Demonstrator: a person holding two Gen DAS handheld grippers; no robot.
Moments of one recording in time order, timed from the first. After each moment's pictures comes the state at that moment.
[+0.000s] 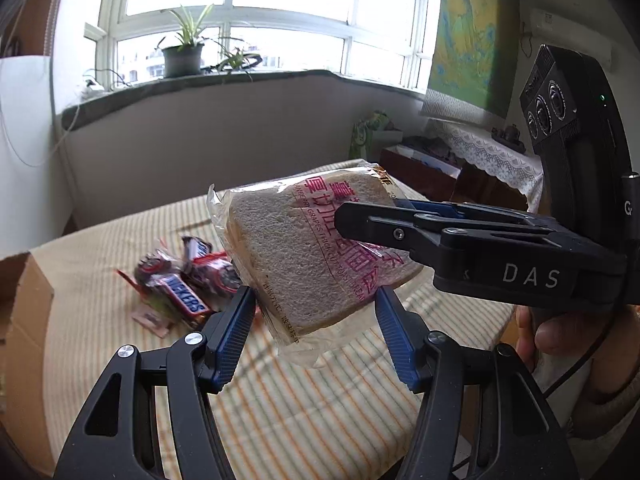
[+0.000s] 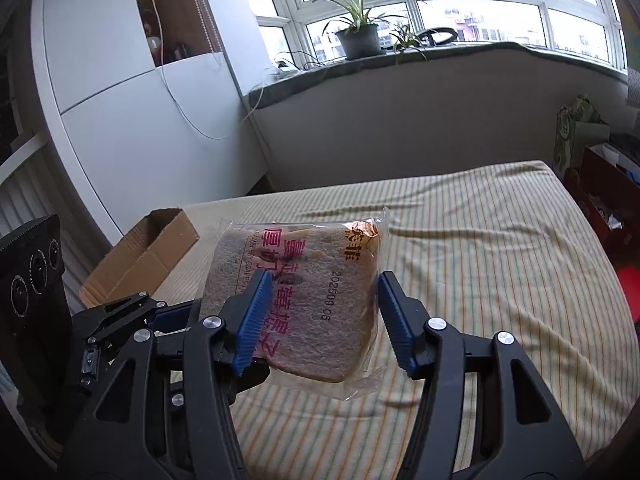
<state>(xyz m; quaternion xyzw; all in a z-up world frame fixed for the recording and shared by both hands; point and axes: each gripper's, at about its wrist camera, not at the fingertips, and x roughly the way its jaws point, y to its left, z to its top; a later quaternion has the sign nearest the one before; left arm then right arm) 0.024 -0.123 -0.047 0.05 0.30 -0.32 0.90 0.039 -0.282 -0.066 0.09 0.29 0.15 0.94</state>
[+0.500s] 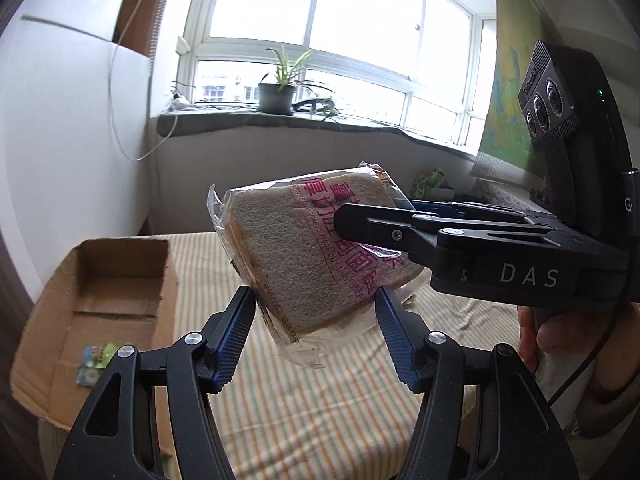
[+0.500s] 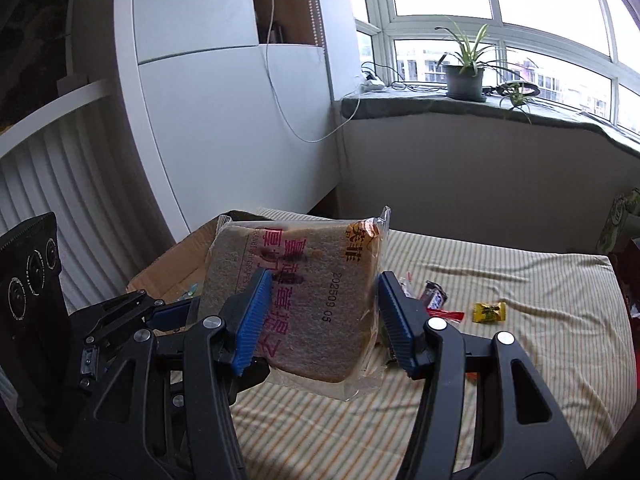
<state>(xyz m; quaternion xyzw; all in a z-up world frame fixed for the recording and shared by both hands) 0.016 0.037 -0.032 -0.03 0.25 -0.24 0.94 0.047 -0.106 -0.008 -0.01 0.27 0.23 0.94</state>
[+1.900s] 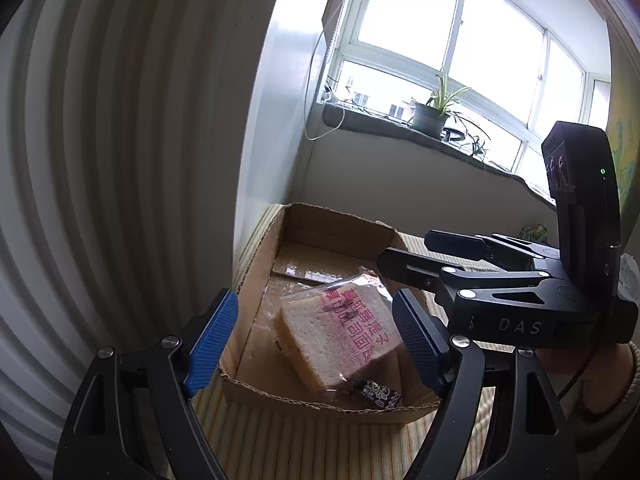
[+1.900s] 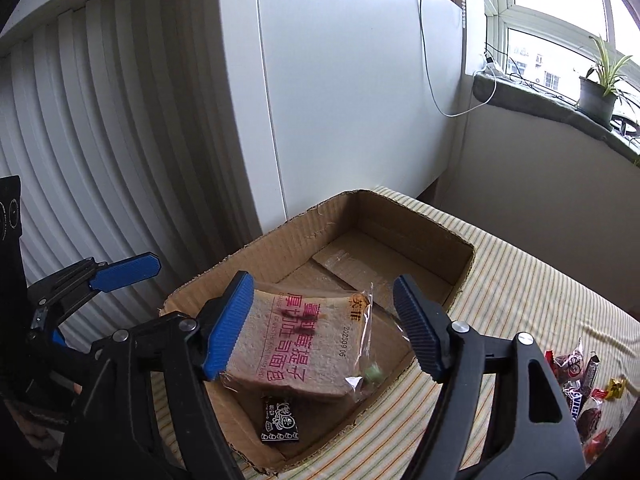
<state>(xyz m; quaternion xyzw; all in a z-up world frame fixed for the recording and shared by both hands) 0.017 0.211 -0.056 -0.12 0.26 -0.06 0.96 0.106 0.101 -0.060 -0.10 0.30 0.33 0.89</state>
